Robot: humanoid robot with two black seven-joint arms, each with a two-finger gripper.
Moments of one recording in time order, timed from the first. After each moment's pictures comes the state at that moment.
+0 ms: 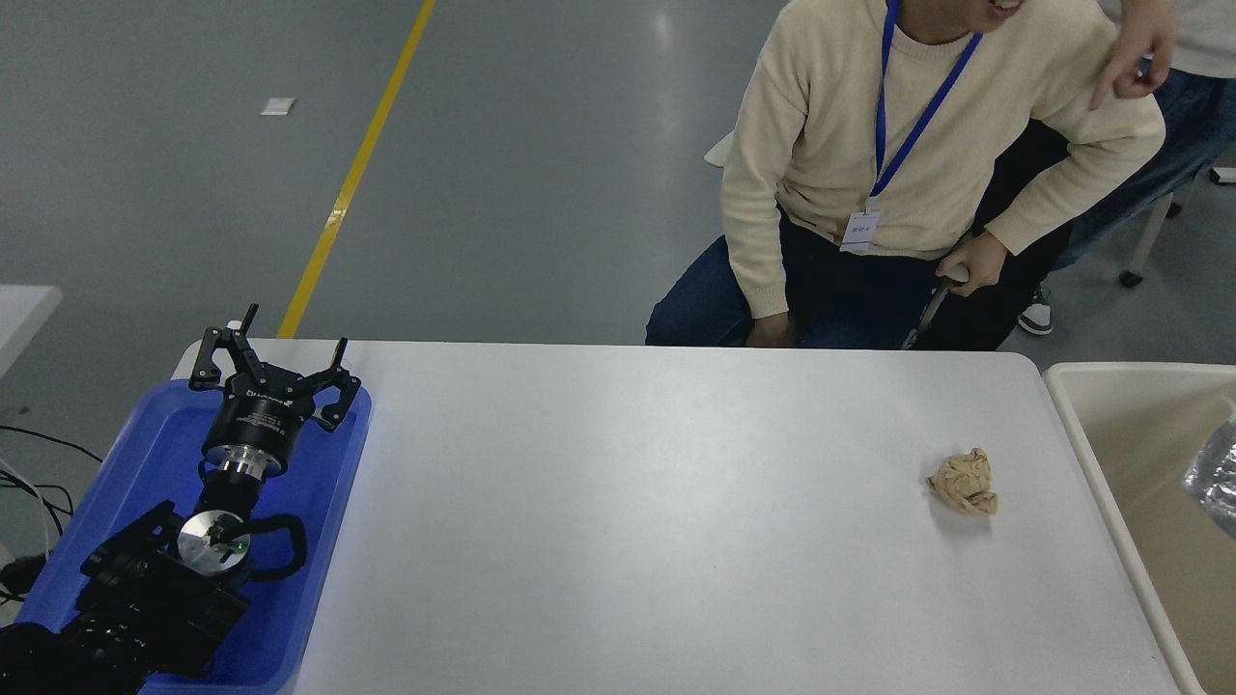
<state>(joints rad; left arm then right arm) -0.63 0.16 -0.94 -0.20 -0.21 -0.79 -0.29 0.61 -0.64 -0.59 0.06 -0.35 0.03 0.17</state>
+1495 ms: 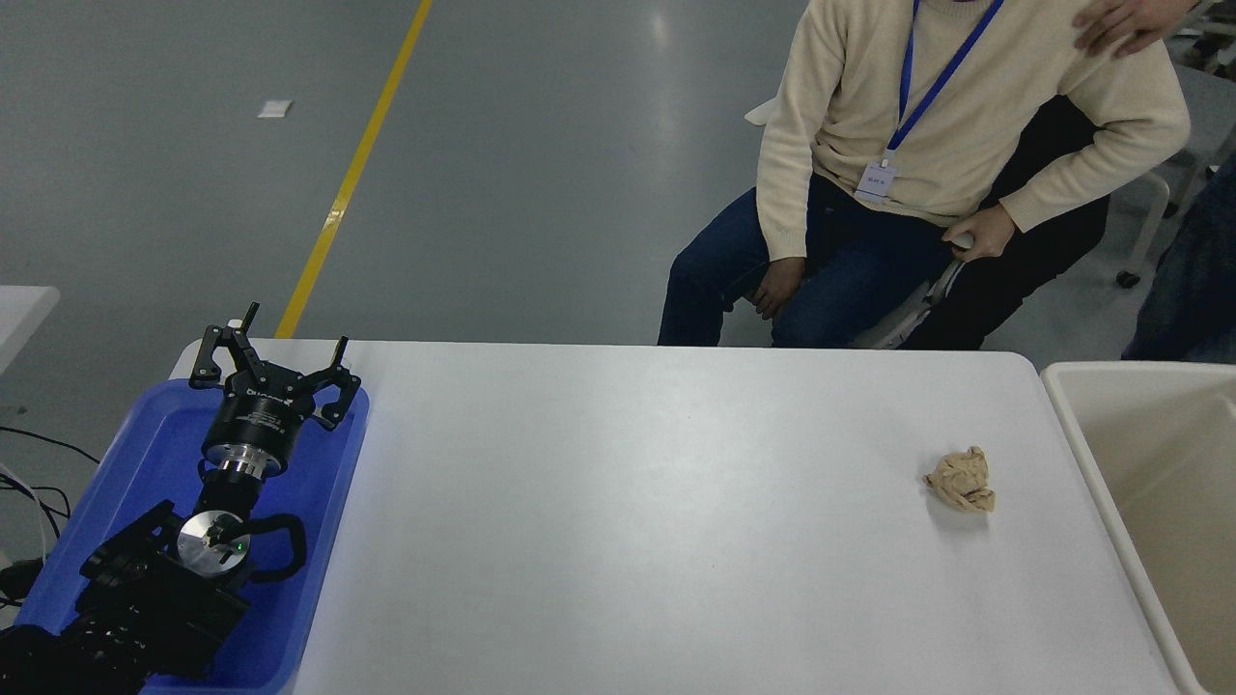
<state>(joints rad) -0.63 0.16 -0.94 -0.20 -0.21 -0.79 -0.29 0.86 -0.94 -0.61 0.70 -0.32 -0.05 0.17</state>
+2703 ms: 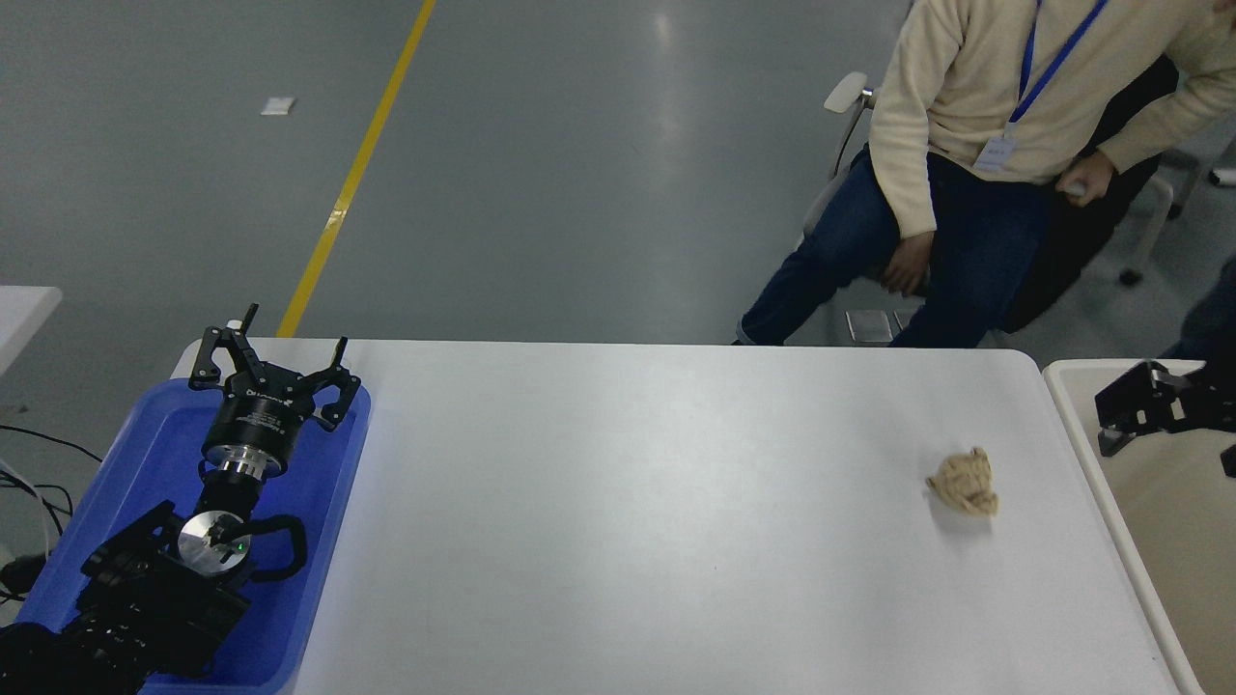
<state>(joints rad) -0.63 0.16 -0.94 -0.20 -0.21 -0.79 -0.29 2.20 -0.54 -1.53 1.37 -0.40 0.75 0.17</state>
